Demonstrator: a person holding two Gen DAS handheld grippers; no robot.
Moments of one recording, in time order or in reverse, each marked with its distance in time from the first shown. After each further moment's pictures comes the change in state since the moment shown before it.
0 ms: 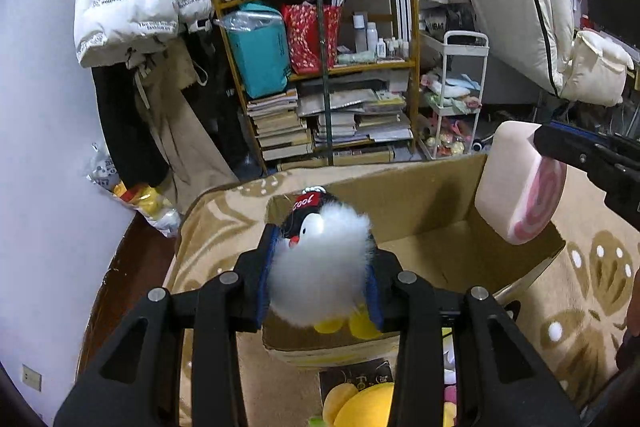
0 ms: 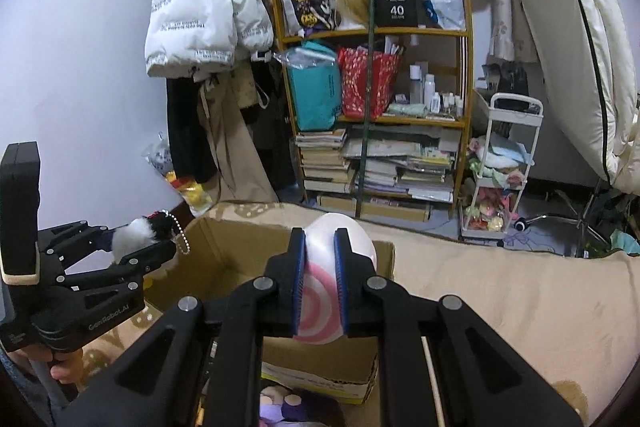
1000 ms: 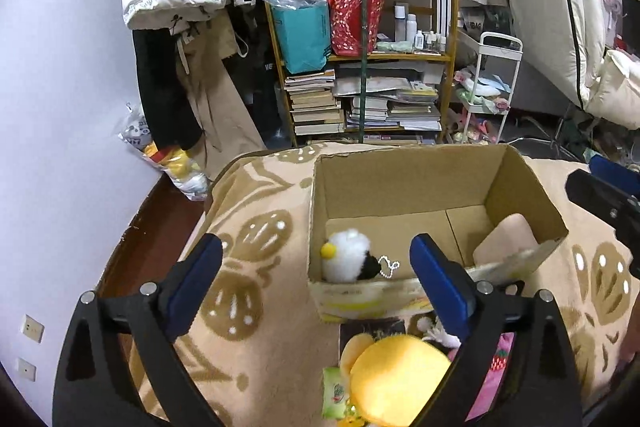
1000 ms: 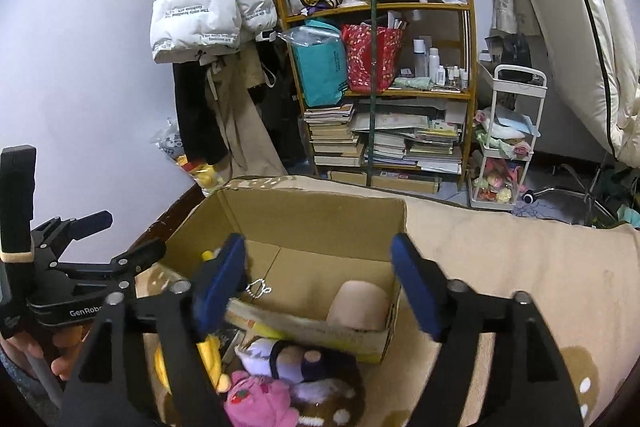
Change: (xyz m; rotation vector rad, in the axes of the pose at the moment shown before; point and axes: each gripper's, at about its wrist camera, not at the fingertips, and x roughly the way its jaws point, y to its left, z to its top) left arm -0.039 0.022 -0.020 -0.108 0.058 0.097; right arm -0.030 0.003 -0.017 0.043 0.052 0.048
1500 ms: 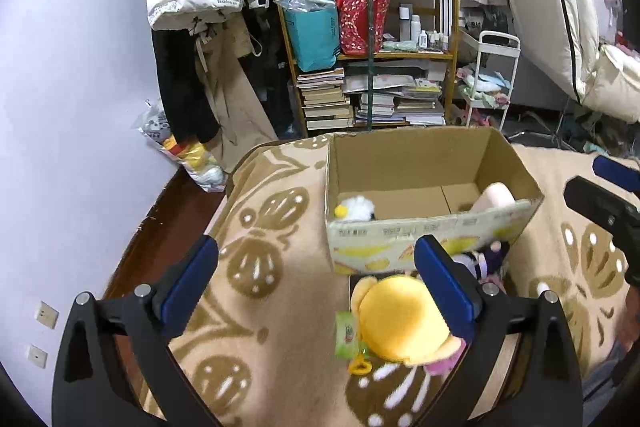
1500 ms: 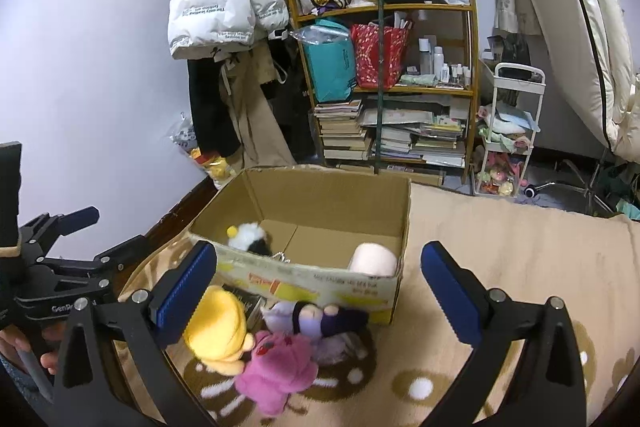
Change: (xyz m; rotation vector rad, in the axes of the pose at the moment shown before) left arm -0.062 0.006 -0.030 0.000 0.007 0.036; right arm -0.039 0.014 -0.021 -0.005 0.029 0.016
